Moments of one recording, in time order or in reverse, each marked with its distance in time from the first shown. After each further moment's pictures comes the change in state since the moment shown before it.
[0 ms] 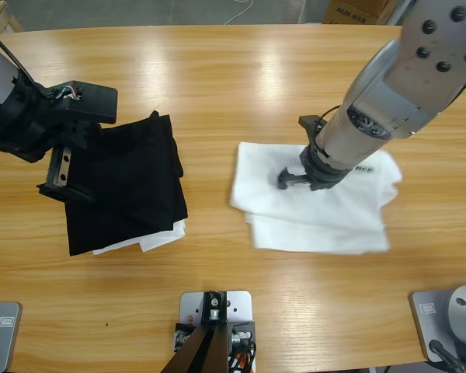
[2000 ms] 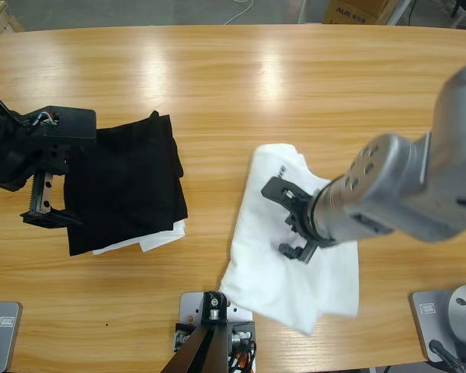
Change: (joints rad) arm 0 -0.026 -0.085 0.130 -0.048 0.001 -0.125; arm 1 0.287 -0.106 0.174 -0.127 0.000 -0.422
